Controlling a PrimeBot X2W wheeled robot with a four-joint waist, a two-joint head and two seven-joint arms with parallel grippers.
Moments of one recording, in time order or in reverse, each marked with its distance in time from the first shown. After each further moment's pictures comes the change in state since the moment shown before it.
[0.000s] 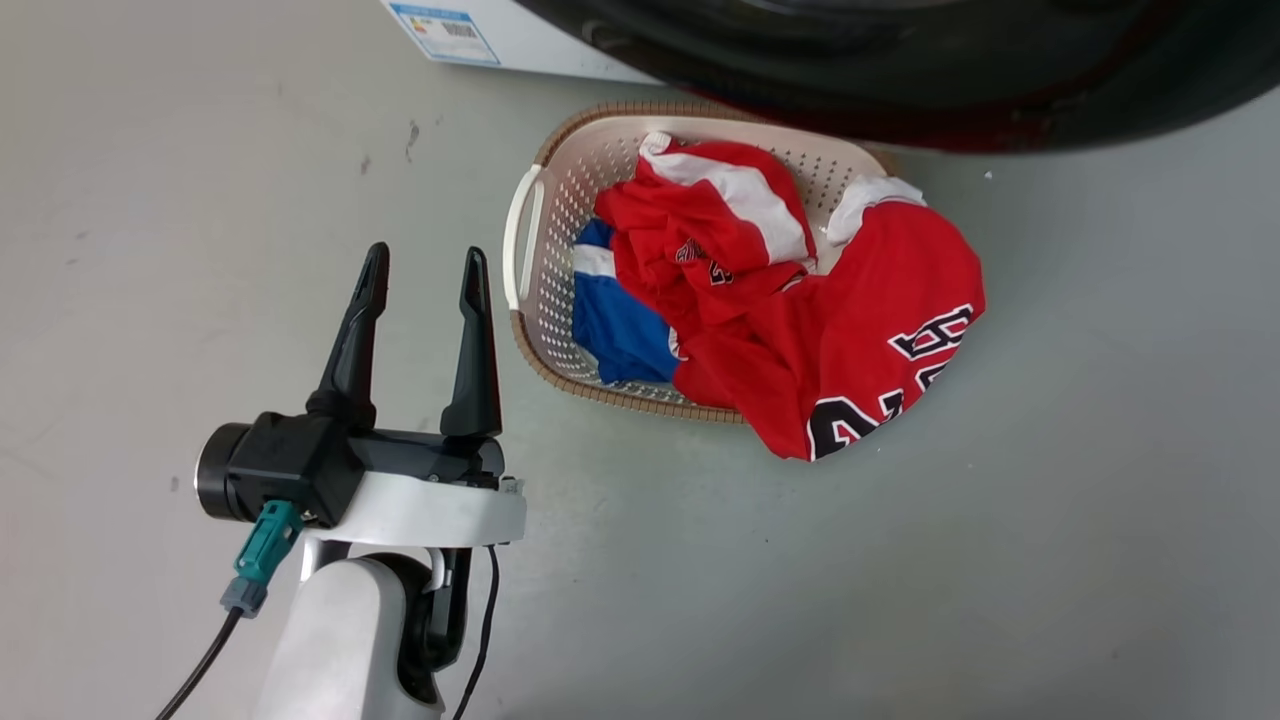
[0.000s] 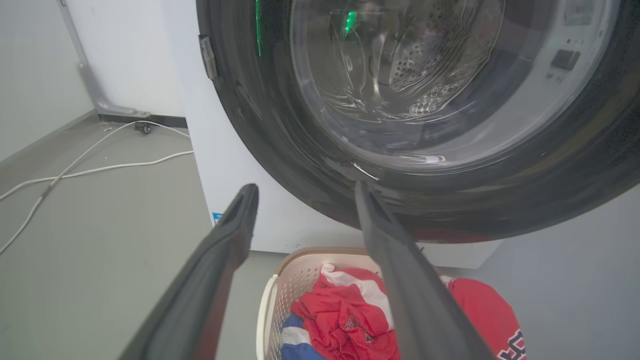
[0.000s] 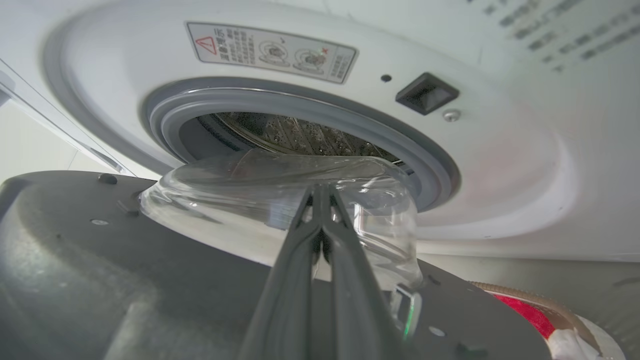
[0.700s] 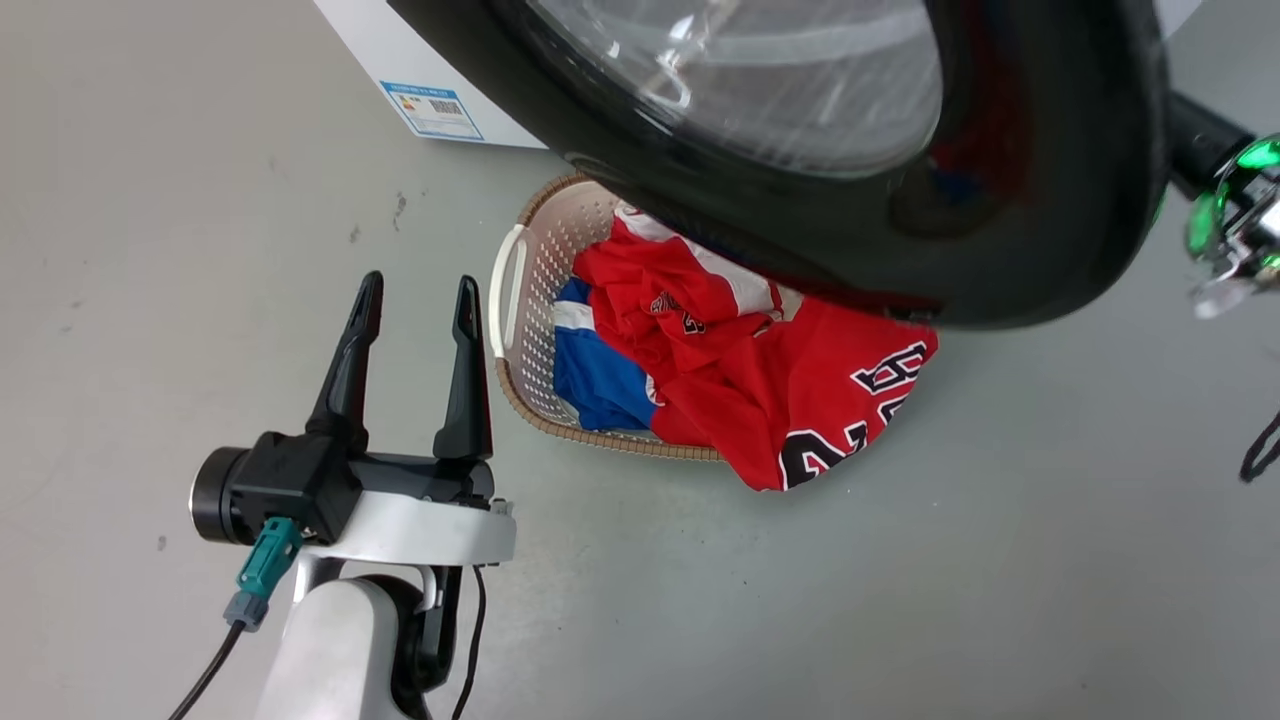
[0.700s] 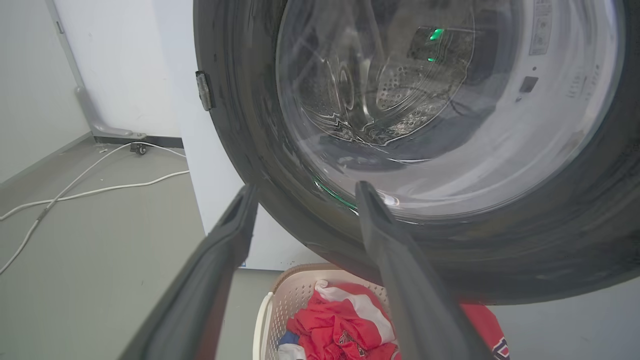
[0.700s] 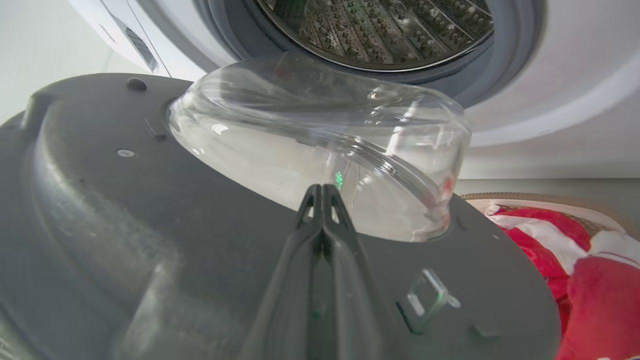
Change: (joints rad) left arm 0.031 0.000 0.026 0.018 0.028 -0.024 0.000; right arm 0.329 0.020 0.050 -0.292 0.075 0.000 0.098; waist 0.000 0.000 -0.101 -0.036
